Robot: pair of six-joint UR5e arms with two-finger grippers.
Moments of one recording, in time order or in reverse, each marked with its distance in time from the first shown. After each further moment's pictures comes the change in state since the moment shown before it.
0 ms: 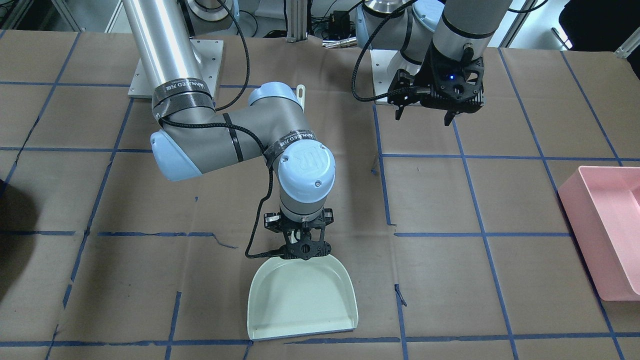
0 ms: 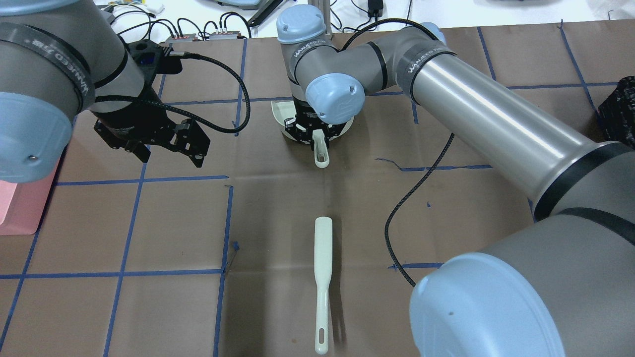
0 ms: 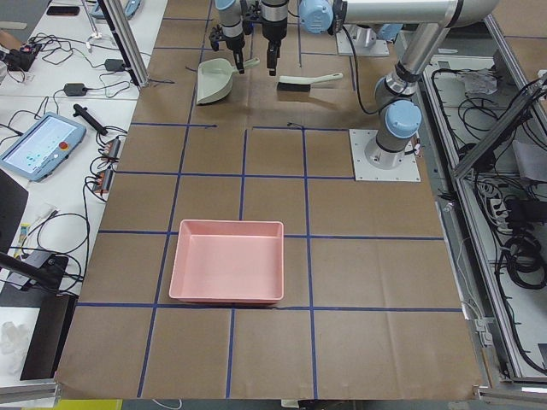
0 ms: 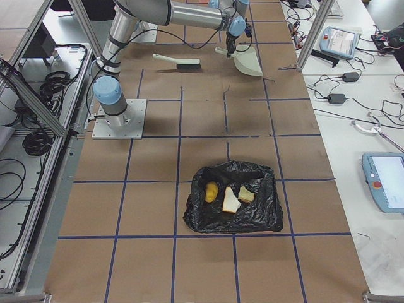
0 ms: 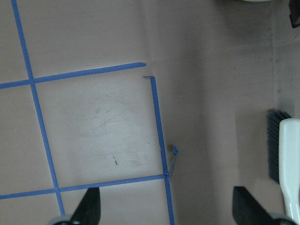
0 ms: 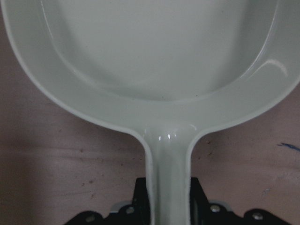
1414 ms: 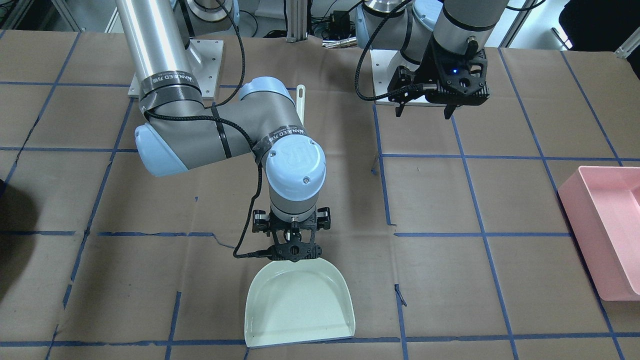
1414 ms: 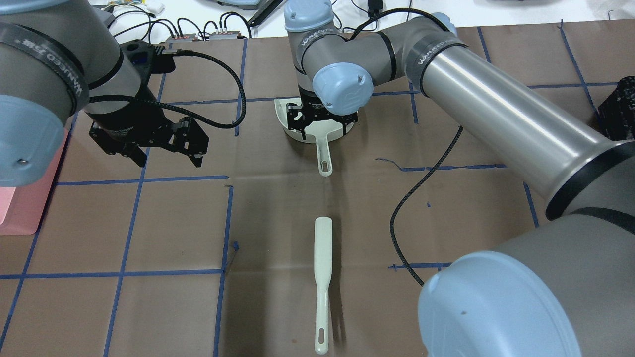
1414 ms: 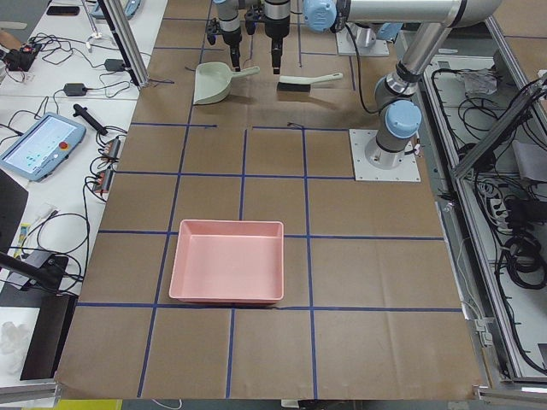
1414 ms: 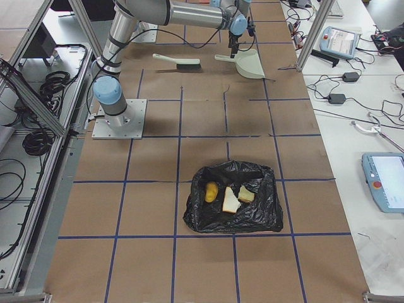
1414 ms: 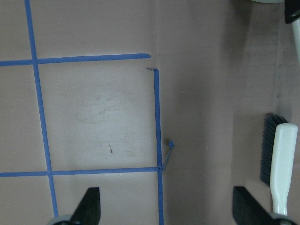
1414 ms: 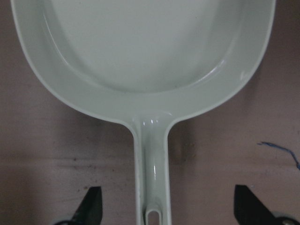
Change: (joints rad) left arm 0.000 0.014 0.002 -0.012 -0.001 -0.092; right arm -0.030 -0.037 -0.019 0.039 -0.003 0.015
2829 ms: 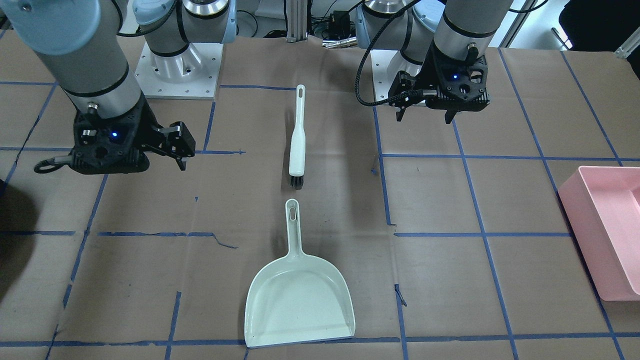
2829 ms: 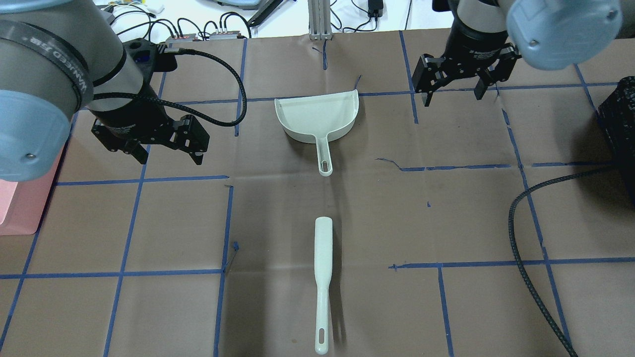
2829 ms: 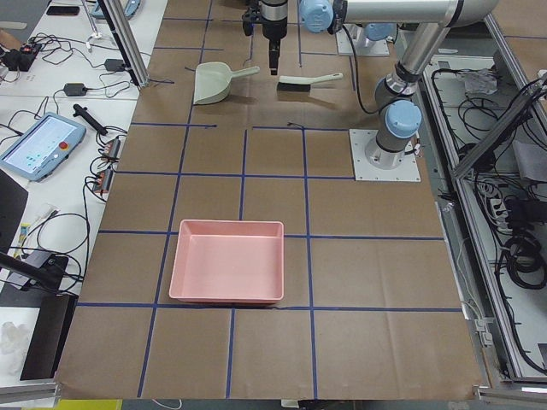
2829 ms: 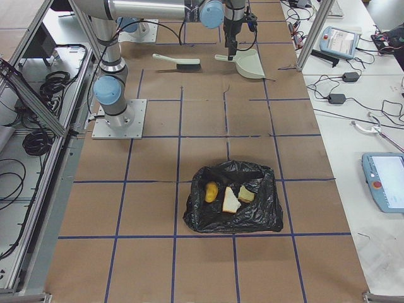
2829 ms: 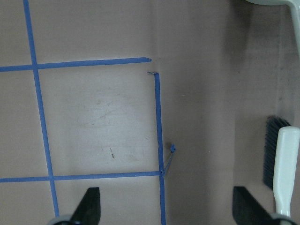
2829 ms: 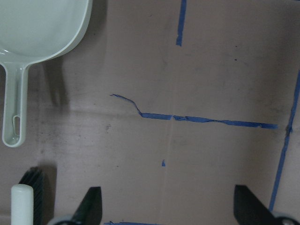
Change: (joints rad) left arm 0.002 -0.015 0.003 0.013 0.004 0.009; right arm -0.345 -0.458 0.228 0.143 -0.009 -0.371
